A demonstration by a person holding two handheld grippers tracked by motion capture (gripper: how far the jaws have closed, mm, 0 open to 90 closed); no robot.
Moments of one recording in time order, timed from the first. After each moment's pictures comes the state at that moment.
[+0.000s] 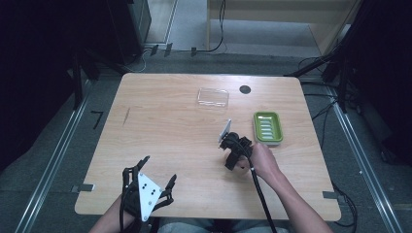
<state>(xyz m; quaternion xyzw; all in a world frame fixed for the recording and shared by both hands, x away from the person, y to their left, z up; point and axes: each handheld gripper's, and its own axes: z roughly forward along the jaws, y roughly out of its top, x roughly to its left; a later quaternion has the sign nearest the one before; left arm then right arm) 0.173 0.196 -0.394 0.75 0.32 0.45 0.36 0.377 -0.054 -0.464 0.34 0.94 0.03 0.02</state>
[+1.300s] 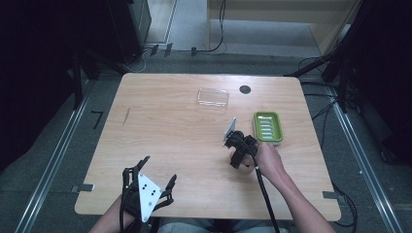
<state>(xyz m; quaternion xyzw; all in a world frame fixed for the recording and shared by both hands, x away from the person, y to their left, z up) 0.172 0.196 -0.395 0.75 0.32 0.45 0.36 0.378 -0.067 -0.456 0.35 0.94 0.02 0.03</state>
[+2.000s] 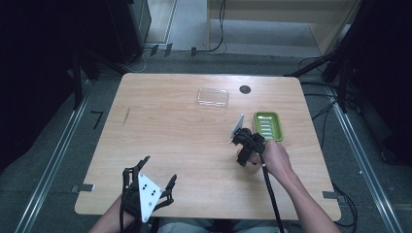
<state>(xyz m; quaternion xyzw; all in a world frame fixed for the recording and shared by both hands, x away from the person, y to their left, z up) 0.172 0.196 -0.395 0.75 0.32 0.45 0.36 0.383 -0.087 -0.449 0.38 0.93 0.01 0.03</state>
